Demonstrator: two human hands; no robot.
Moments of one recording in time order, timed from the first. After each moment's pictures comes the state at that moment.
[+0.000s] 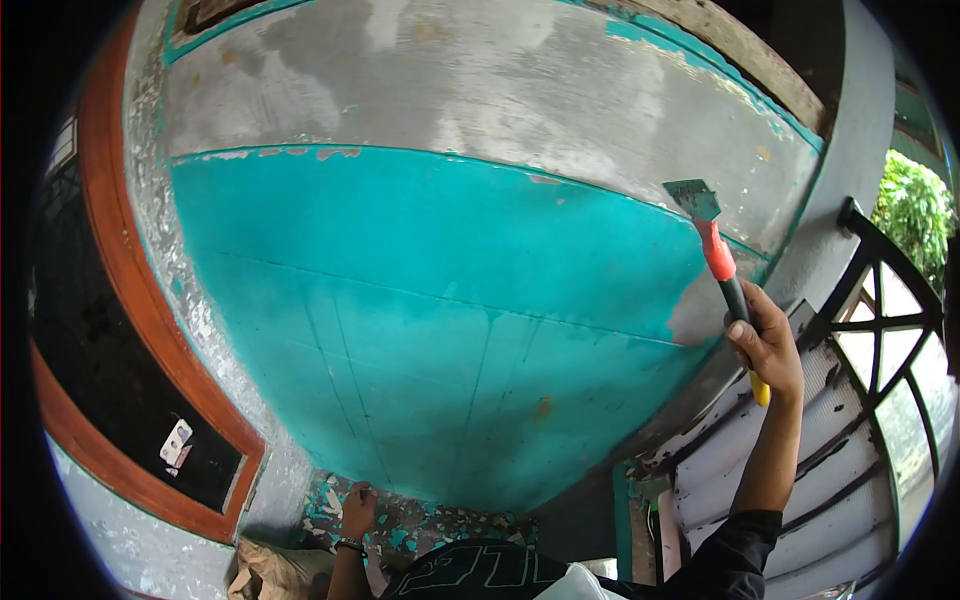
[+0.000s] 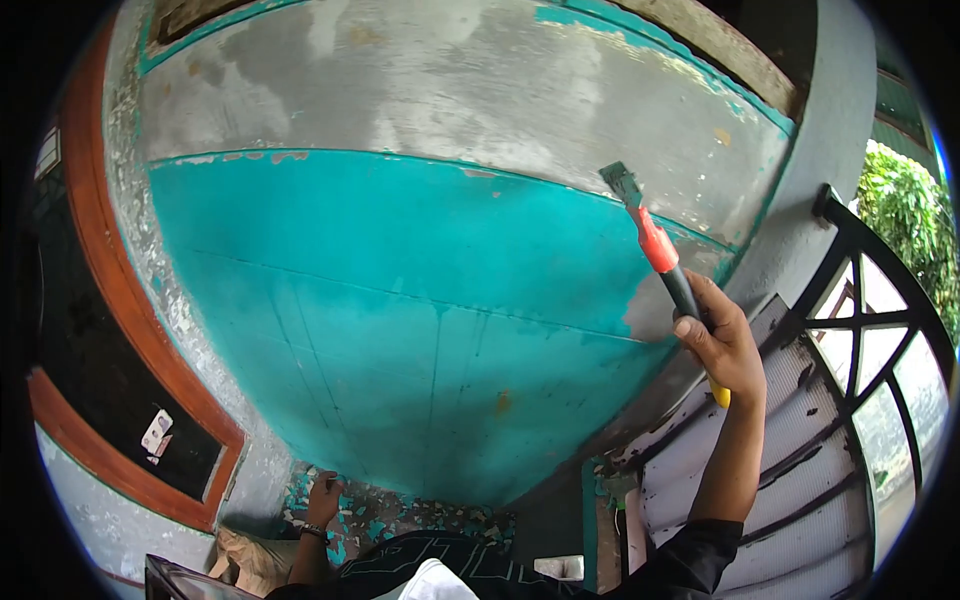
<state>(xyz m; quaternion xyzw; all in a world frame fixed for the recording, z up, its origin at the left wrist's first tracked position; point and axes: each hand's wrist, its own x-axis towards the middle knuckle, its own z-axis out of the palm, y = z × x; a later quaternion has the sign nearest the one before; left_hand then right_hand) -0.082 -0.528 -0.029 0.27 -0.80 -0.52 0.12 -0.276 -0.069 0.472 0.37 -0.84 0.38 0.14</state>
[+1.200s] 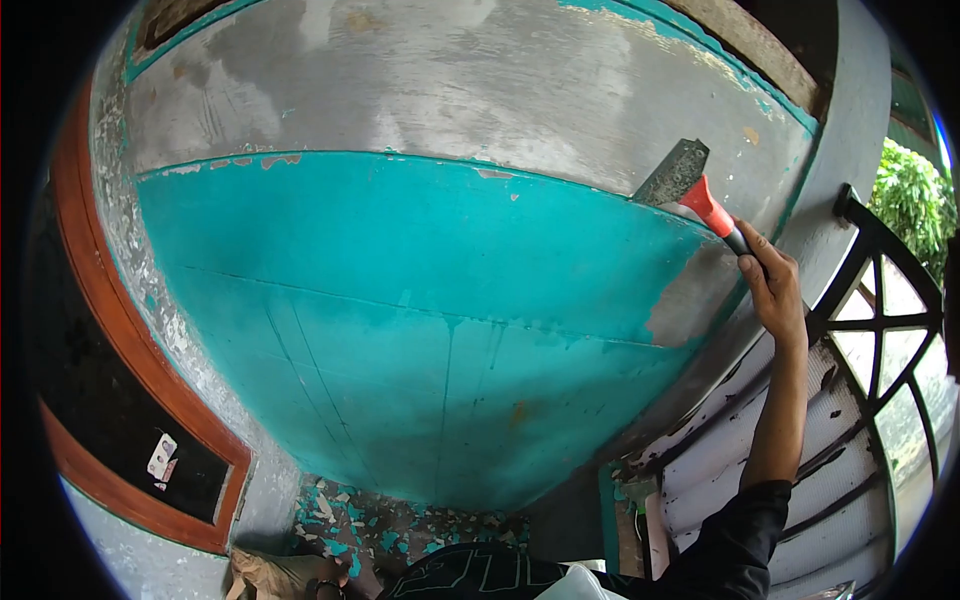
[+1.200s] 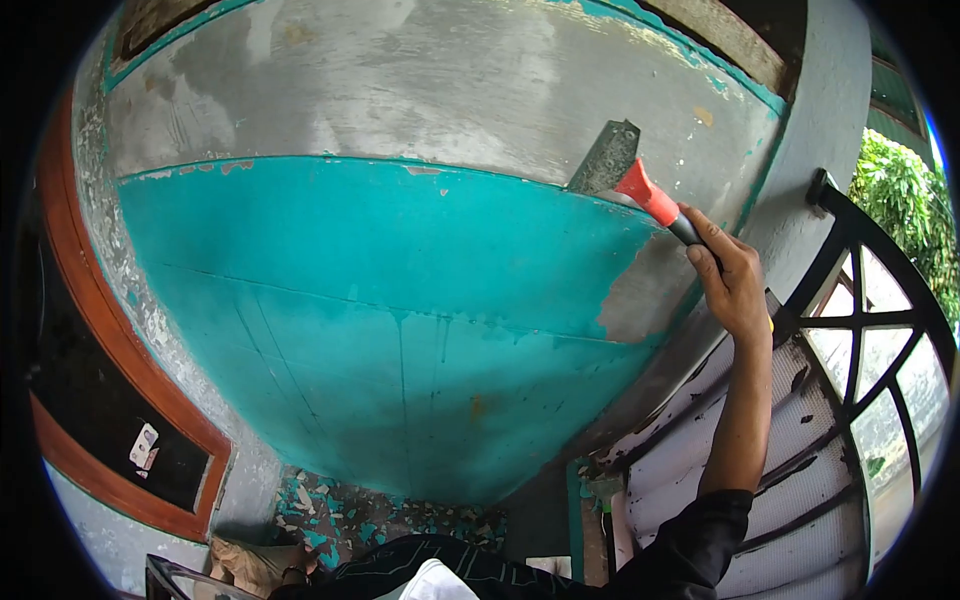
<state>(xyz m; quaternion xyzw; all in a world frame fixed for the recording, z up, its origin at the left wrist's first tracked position) 0.040 -0.557 -0.180 0.44 -0.81 -0.29 -0.26 -0.339 -0.041 0.507 0.38 -0.82 0.17 0.38</state>
